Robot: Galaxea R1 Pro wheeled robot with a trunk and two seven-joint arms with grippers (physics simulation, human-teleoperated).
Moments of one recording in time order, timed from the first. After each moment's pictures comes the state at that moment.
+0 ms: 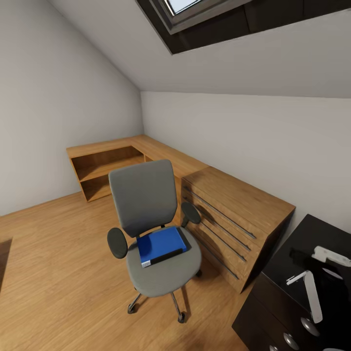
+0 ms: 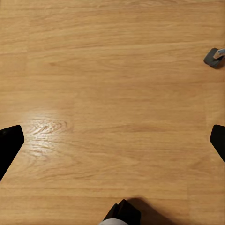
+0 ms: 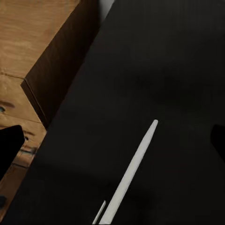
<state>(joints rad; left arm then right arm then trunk) -0.16 0.12 -0.34 -0.31 0.85 -0.38 0.26 -0.40 -0.10 -0.46 -1.33 -0.09 0.55 -0.24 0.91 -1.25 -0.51</state>
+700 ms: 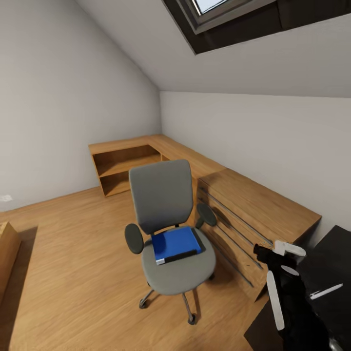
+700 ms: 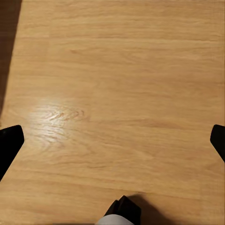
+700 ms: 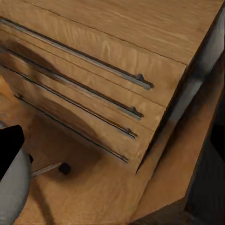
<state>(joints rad) -0.16 0.11 -0.35 -0.30 0.86 -0.38 0.26 -0.35 0.09 -0.28 -1.48 0.03 0.57 -0.25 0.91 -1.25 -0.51</state>
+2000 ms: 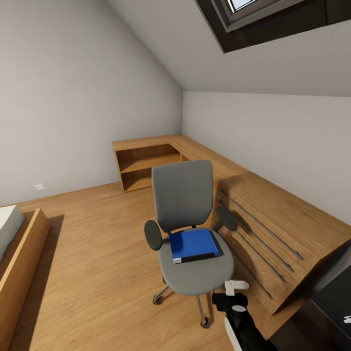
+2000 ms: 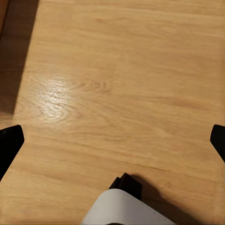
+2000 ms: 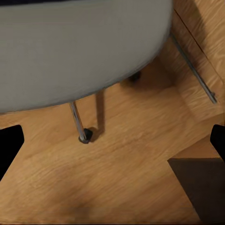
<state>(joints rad) -0.16 0.07 -0.36 -0.24 0.85 -0.37 0.25 -0.29 0.11 0.05 -0.92 0.04 0.36 -0.25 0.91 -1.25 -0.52</state>
